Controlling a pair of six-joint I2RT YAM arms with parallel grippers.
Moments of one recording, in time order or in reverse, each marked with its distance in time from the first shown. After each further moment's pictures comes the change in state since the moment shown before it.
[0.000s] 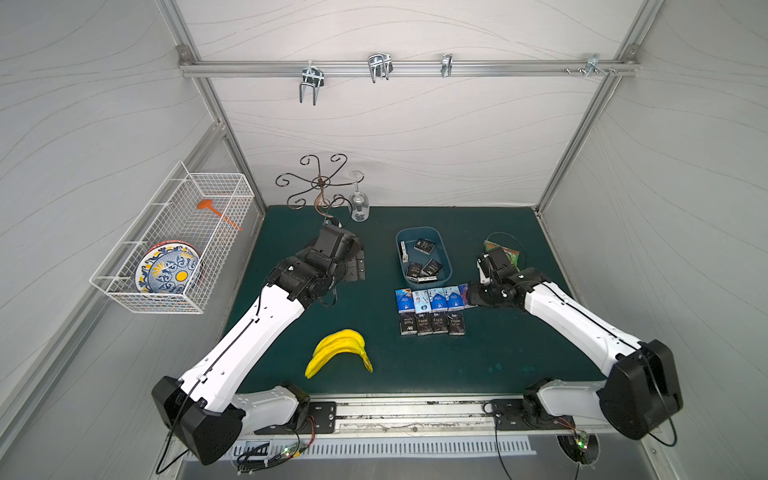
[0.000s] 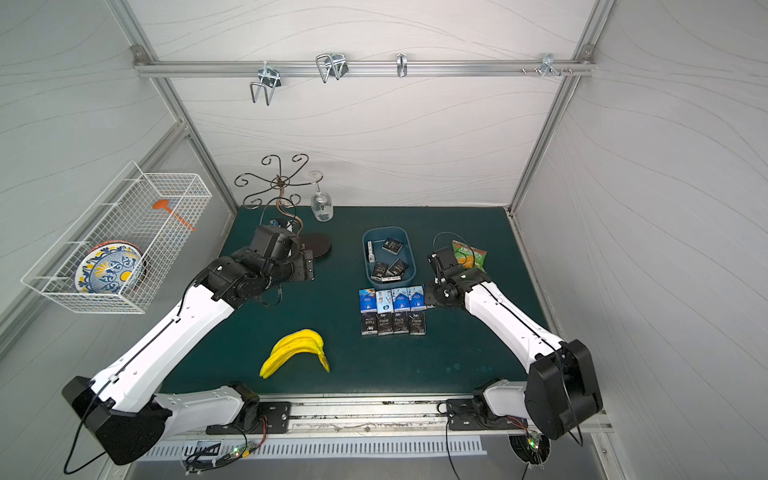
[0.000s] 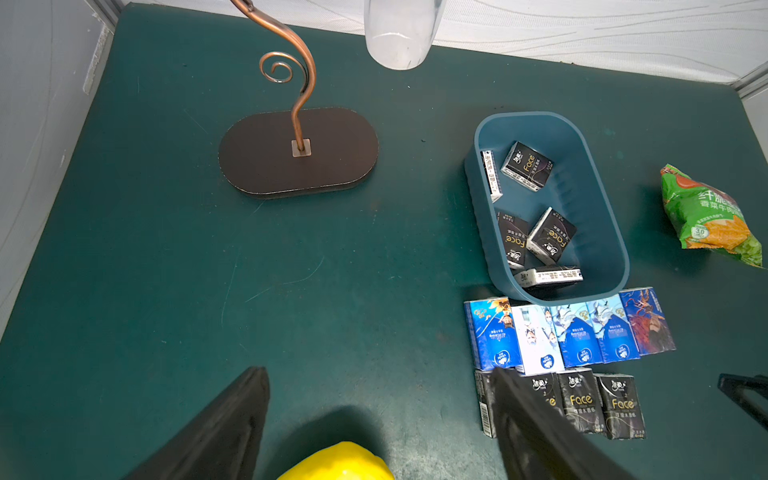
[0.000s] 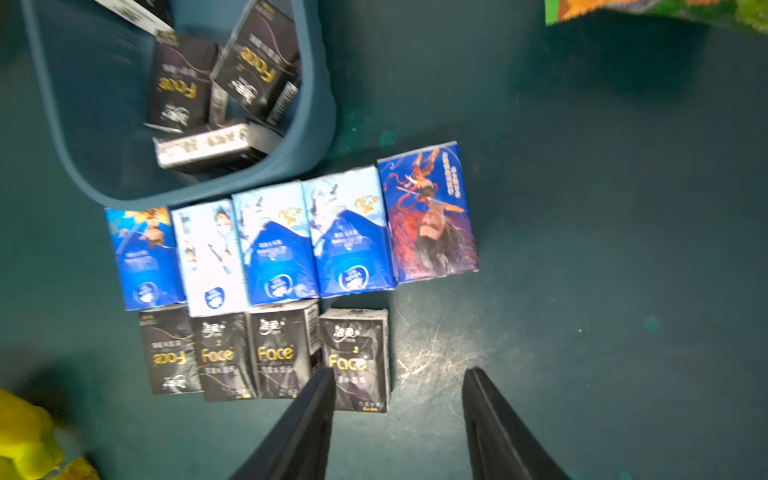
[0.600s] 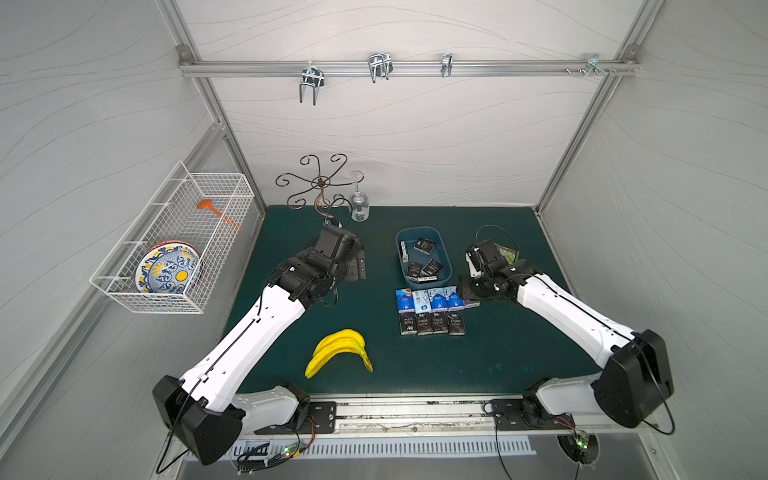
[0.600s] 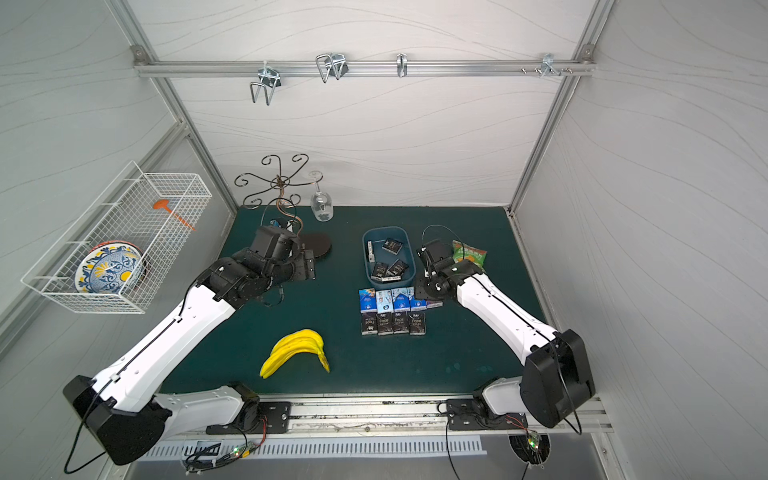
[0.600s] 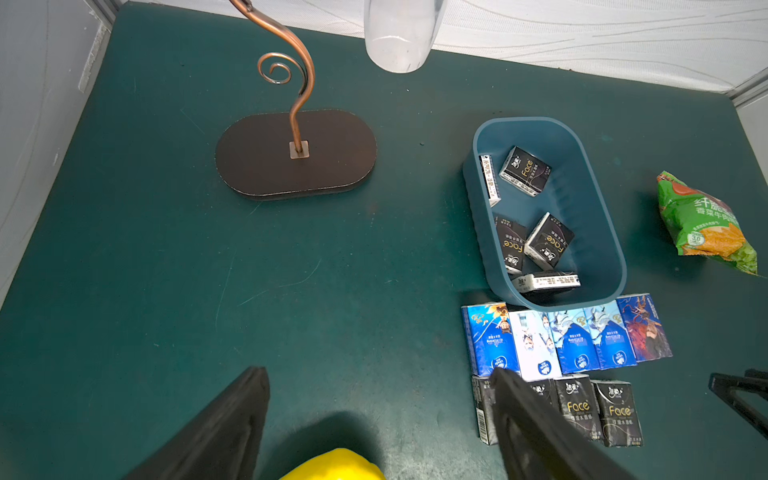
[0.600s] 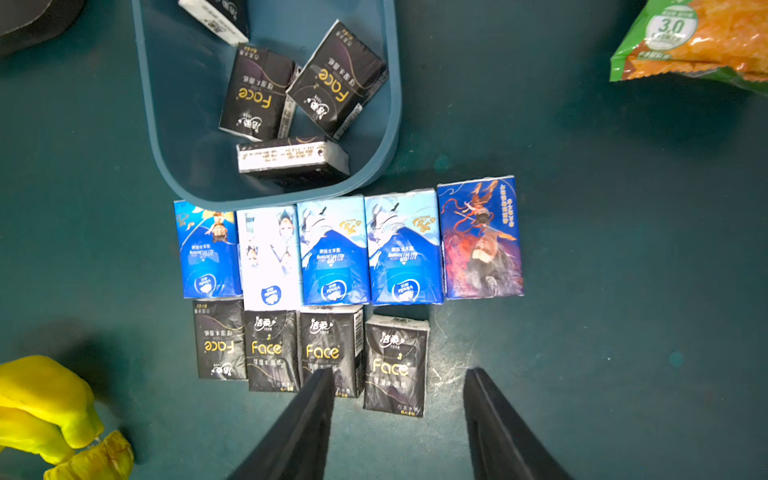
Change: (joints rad) left arm 0.000 -0.001 -0.016 0.026 -0.001 -0.013; right arm 0.069 0.063 0.100 -0.026 -0.004 -0.024
